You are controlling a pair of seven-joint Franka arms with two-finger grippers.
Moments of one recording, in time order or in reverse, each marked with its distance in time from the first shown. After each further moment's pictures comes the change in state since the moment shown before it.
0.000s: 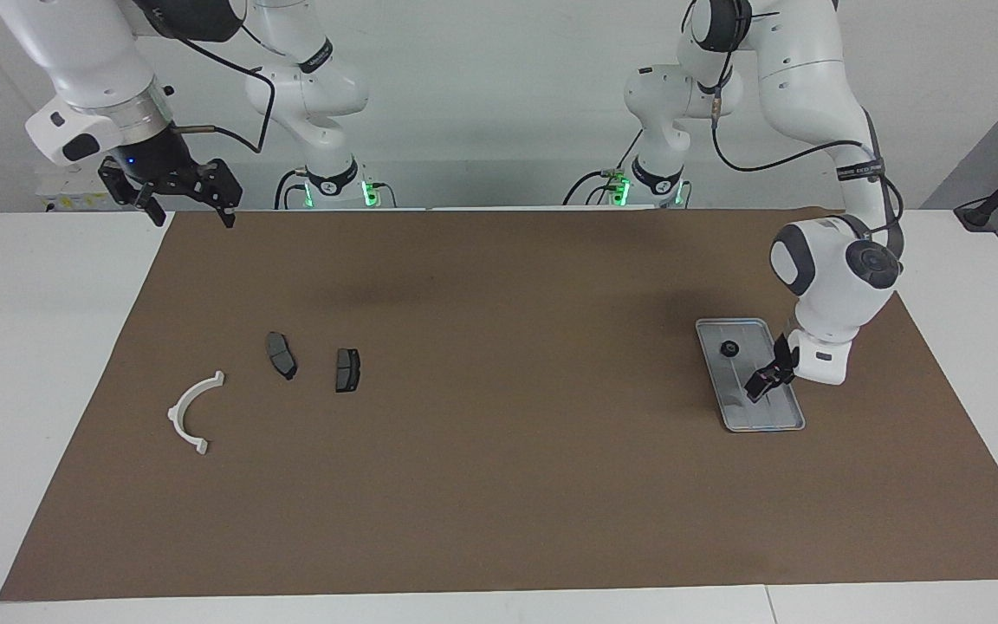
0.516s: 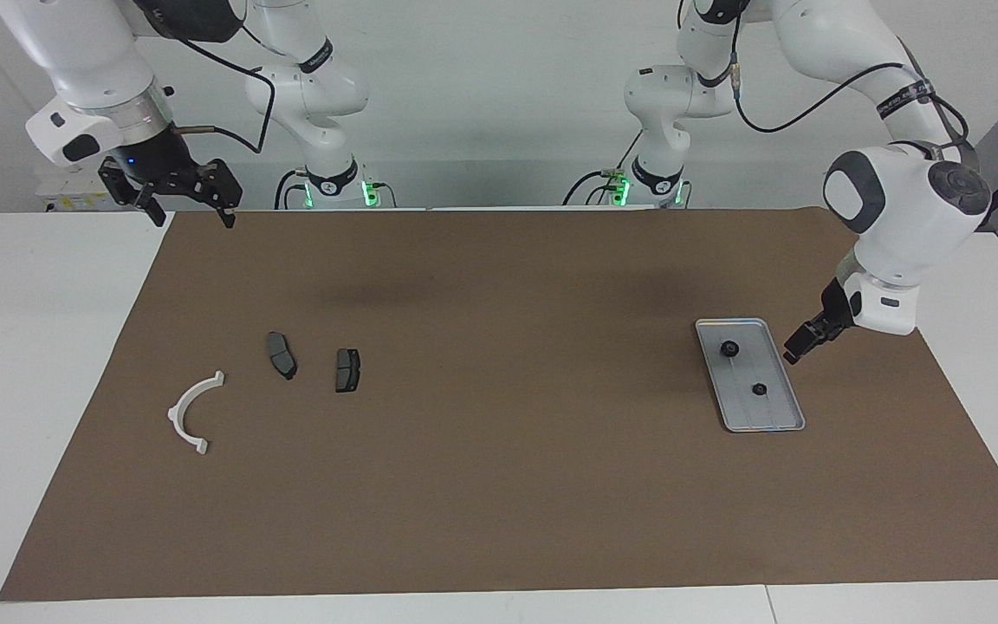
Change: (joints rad) left arm 0.019 -0.161 -0.007 0.084 0.000 -0.270 0.000; right arm 0.000 0.000 0.000 -0.001 0.000 0.000 0.000
